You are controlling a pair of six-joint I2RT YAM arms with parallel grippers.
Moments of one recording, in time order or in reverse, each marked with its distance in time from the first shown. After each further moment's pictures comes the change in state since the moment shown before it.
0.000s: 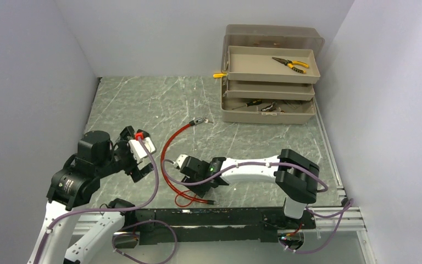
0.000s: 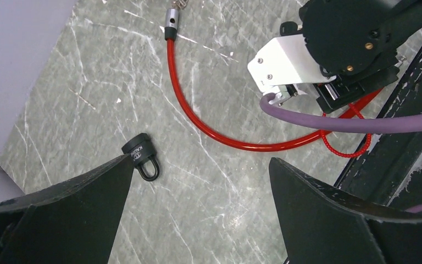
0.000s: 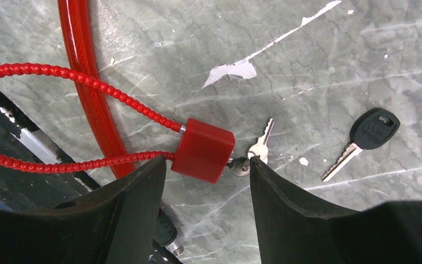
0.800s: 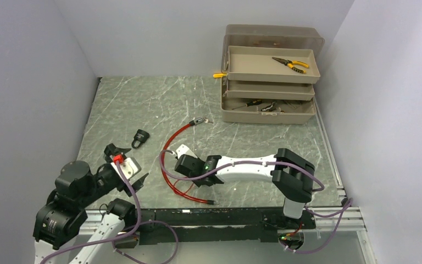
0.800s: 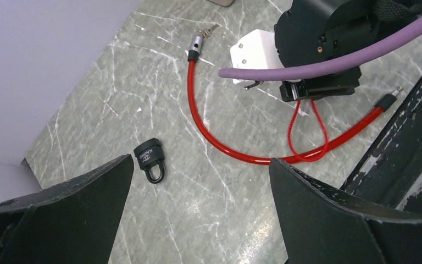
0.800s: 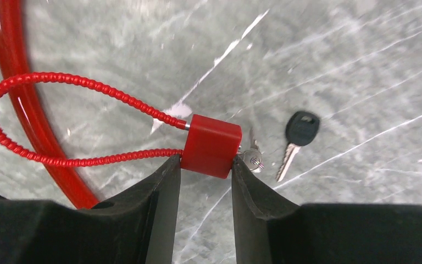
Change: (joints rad) left arm 0.008 -0.287 -0.095 0.018 -0.024 -0.088; right arm 0.019 0.040 0.070 -0.033 0.231 0.140
